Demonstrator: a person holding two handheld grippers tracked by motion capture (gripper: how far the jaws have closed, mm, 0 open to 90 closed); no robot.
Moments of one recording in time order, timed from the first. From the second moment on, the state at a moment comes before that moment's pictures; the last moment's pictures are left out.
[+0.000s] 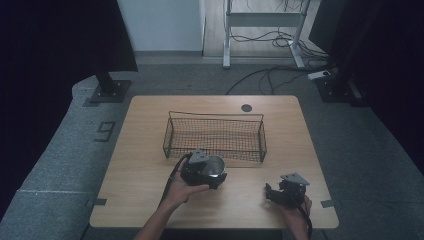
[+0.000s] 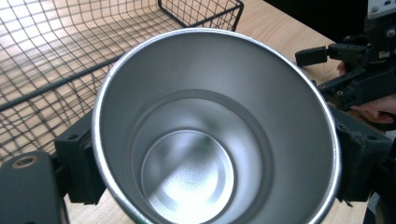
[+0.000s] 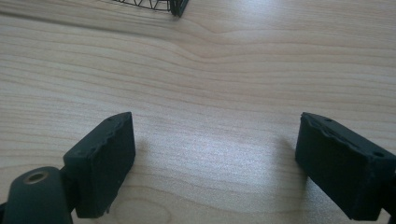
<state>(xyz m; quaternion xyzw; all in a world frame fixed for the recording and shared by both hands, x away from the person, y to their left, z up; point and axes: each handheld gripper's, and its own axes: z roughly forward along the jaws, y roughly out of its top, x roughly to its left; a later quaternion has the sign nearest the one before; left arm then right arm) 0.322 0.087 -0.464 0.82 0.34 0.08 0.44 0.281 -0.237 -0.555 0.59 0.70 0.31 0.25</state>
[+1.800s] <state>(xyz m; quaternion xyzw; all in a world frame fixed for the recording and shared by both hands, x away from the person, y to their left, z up) 0.340 0.126 -0.423 0.80 0.35 0.10 0.47 0.282 -0.237 -0.555 0.59 0.70 0.31 0.25</state>
